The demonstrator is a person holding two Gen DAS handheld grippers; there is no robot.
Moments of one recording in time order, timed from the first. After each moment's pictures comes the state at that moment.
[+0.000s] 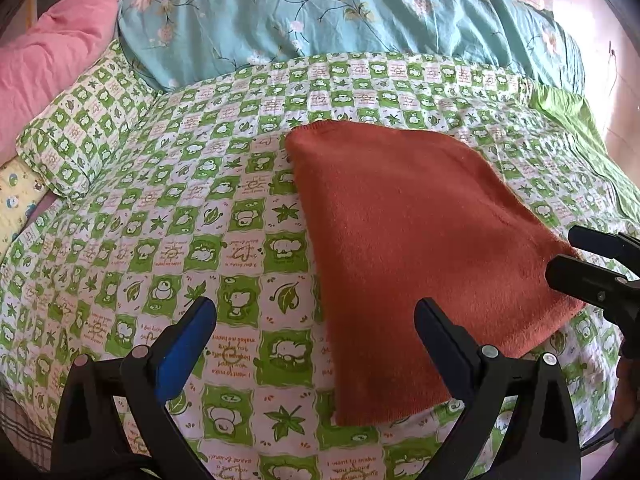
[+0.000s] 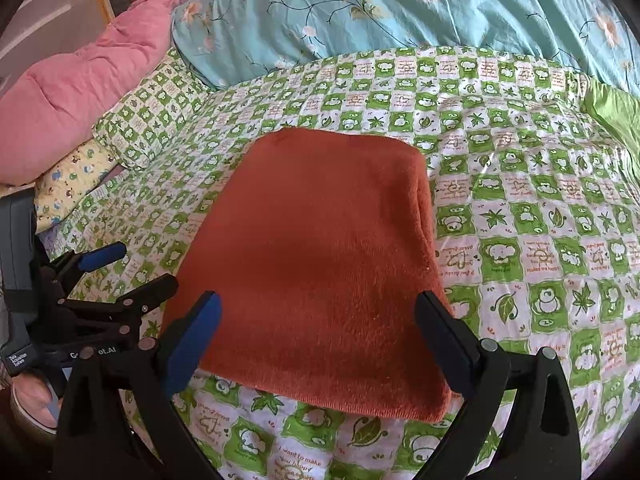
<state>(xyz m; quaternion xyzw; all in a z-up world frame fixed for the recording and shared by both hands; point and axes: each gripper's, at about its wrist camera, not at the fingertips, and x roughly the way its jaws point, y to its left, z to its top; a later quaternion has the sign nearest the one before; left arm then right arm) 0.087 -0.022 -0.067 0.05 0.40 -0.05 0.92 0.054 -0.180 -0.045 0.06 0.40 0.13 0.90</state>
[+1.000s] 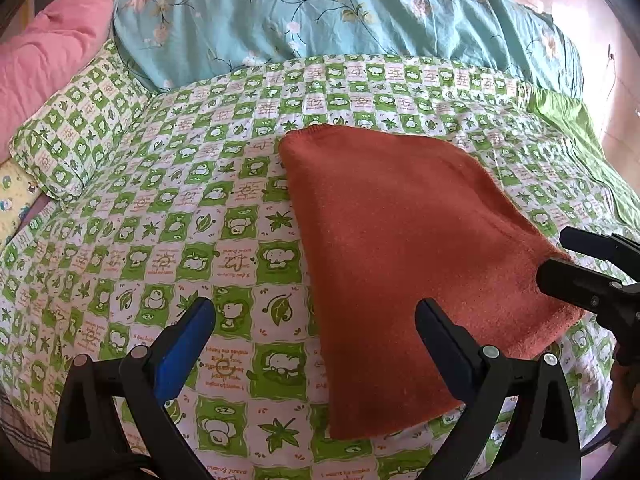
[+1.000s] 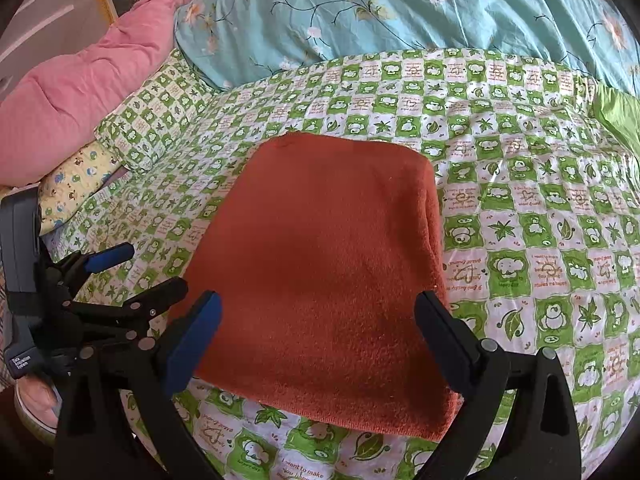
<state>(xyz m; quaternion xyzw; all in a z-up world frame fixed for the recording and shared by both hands) 0.095 -0.024 -0.065 0.04 0.40 -0.05 0.92 0.066 -0.177 -0.042 0.06 0.40 0.14 0.90</state>
